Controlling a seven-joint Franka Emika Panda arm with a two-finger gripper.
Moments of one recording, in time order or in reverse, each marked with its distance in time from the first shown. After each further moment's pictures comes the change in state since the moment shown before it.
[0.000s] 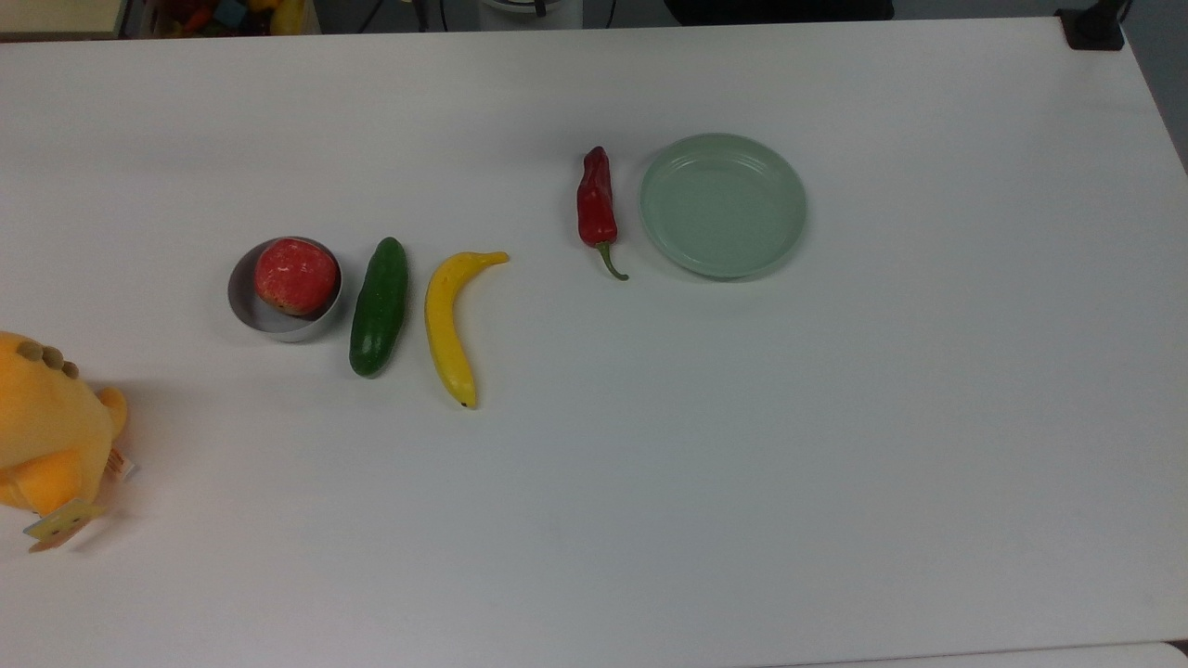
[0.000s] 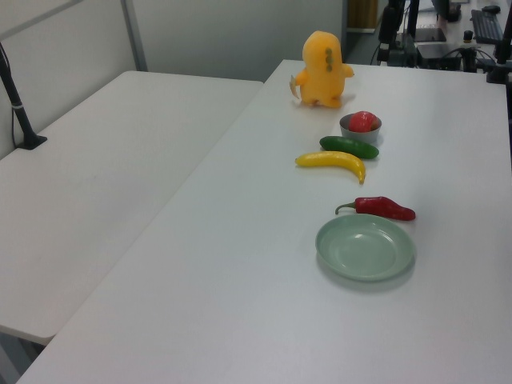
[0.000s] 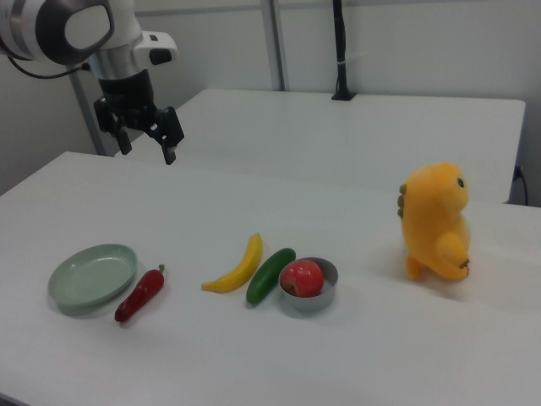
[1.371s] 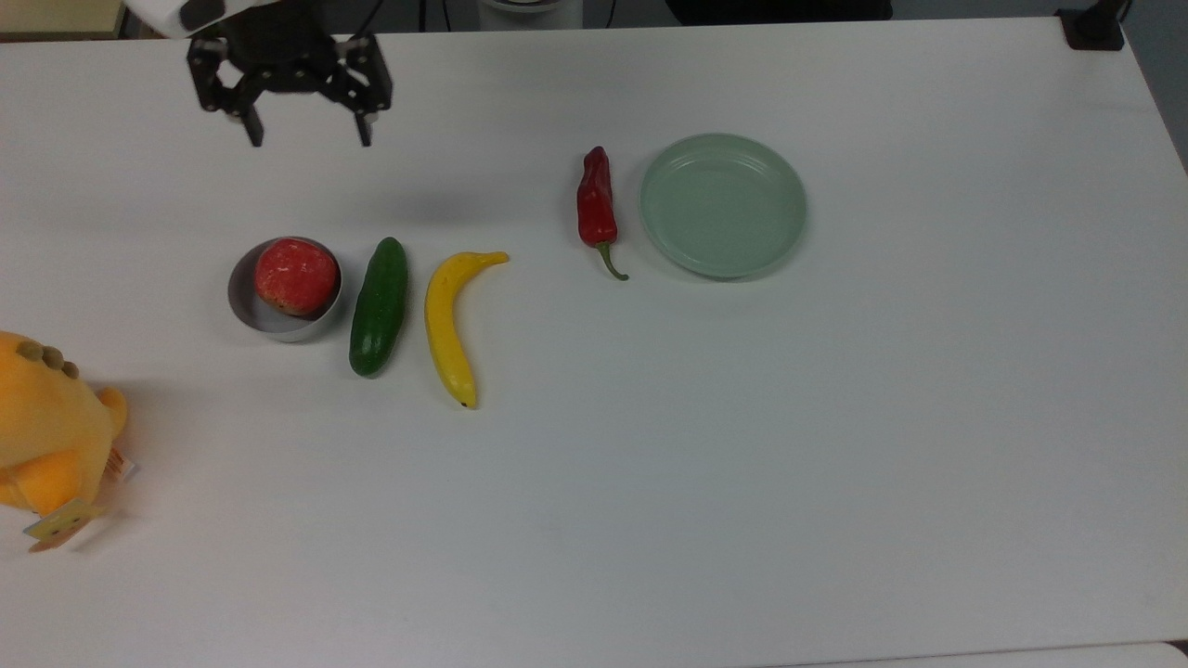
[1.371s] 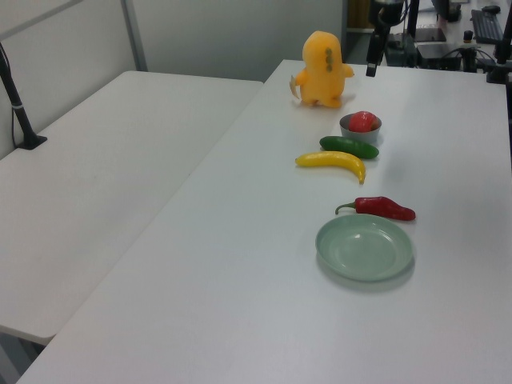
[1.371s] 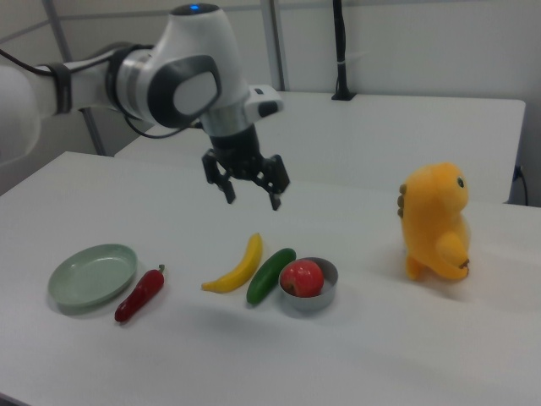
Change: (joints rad) arm -0.134 0.194 -0.086 -0.011 -0.085 0.225 -0.200
